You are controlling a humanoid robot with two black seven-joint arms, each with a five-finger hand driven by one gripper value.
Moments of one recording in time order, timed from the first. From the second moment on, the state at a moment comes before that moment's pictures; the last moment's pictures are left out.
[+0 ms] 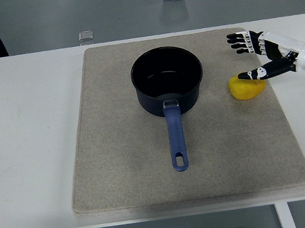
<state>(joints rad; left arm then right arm) 0.07 0.00 0.01 -0.15 0.05 -0.09 0.07 0.89 -0.61 0.25 0.90 -0.70 0.23 0.60</state>
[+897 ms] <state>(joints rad) 0.07 0.00 0.01 -0.15 0.05 -0.09 0.07 0.81 -0.57 0.24 0.89 -0.79 0.10 0.61</state>
